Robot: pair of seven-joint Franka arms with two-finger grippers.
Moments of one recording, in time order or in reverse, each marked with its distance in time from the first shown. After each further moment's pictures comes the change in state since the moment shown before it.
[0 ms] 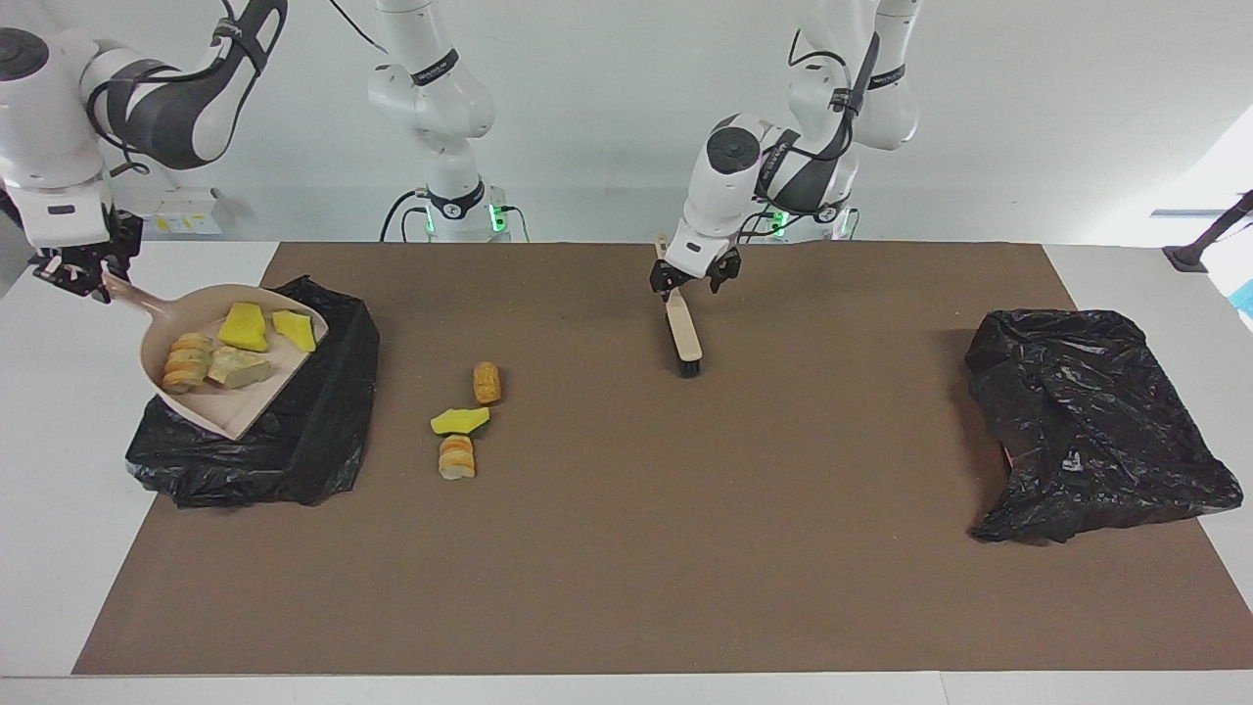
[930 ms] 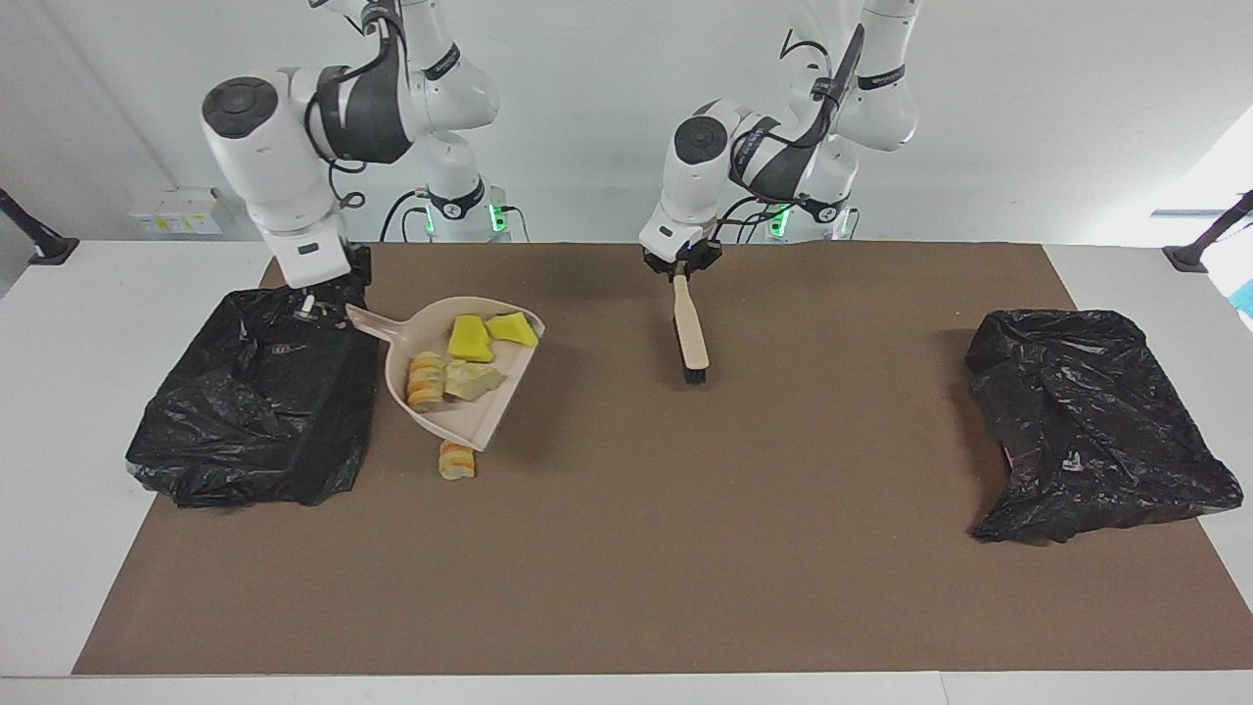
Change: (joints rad) left arm -0.159 0.000 -0.036 0.016 -0.010 -0.106 -0.071; right arm 0.336 -0.084 -0.007 -0.147 0.366 -0.134 0.310
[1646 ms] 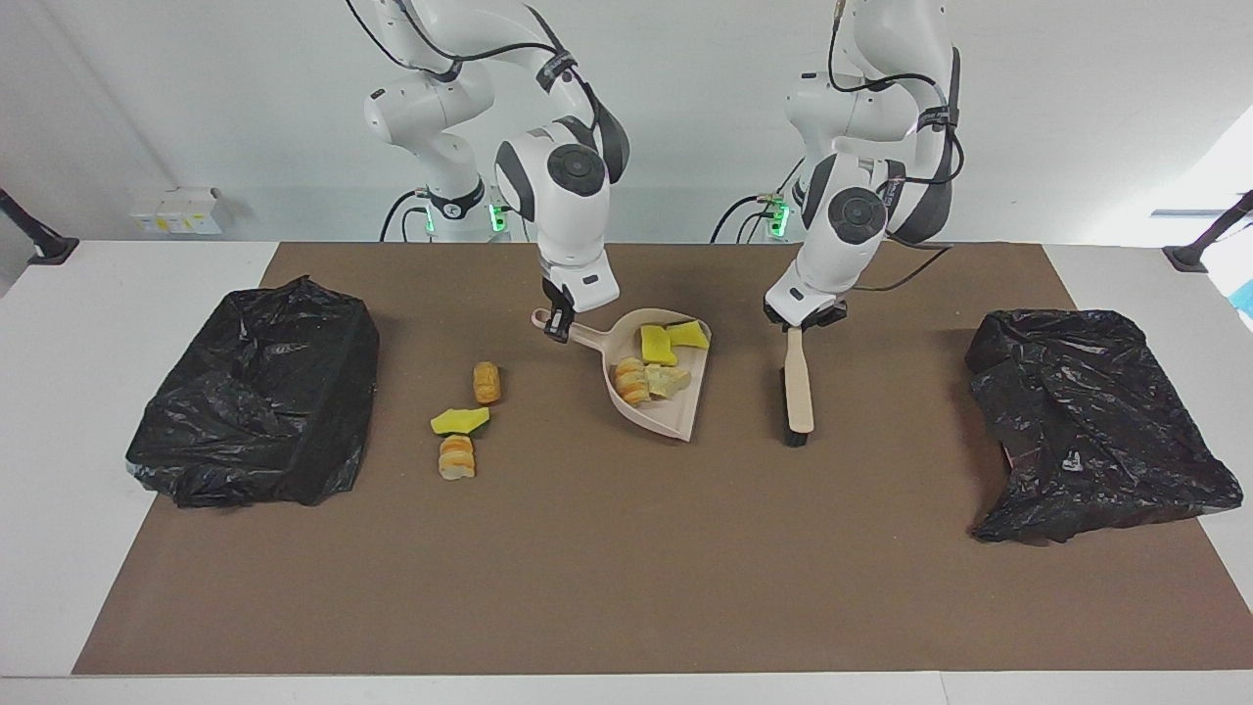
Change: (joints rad) left arm 0.430 0.036 0.020 0.012 0.127 -0.079 0.543; right arm 0.580 0.126 0.017 -0.072 -0.006 0.148 0.546
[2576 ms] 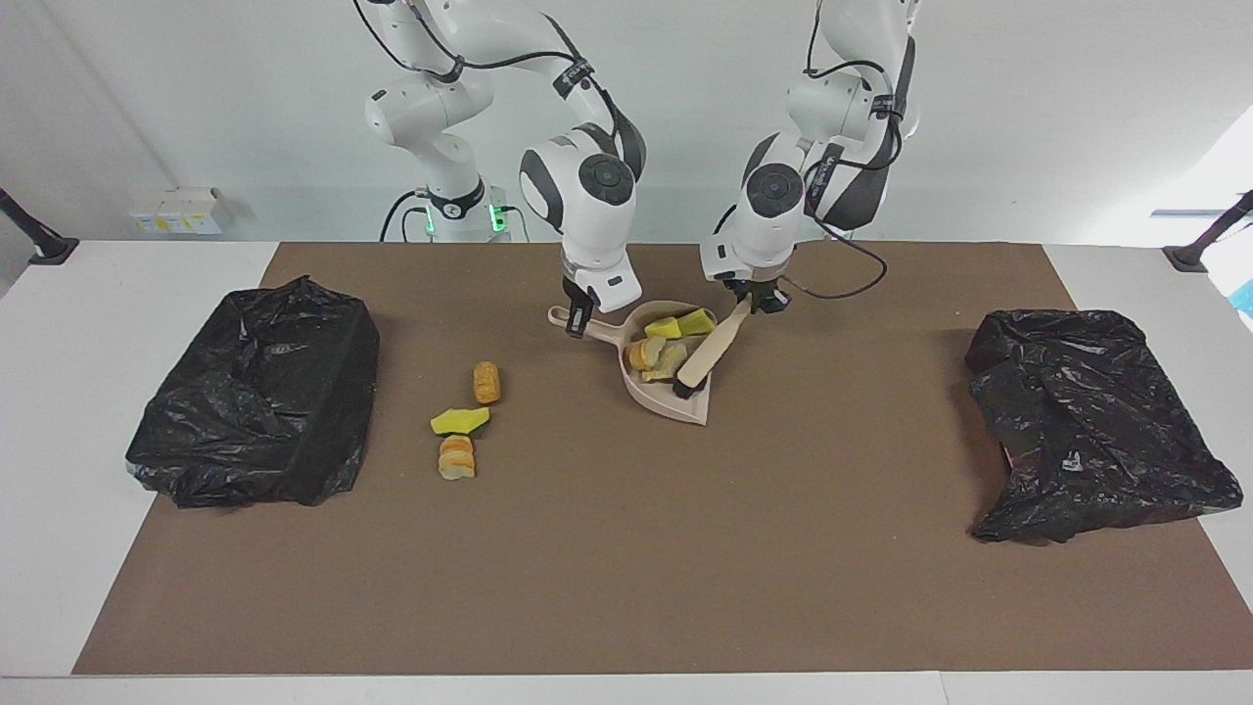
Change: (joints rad) left arm -0.135 -0.013 0.007 -0.001 0.000 -0.047 0.476; right arm 0.118 0.077 0.011 -0.017 0.002 0.011 0.049
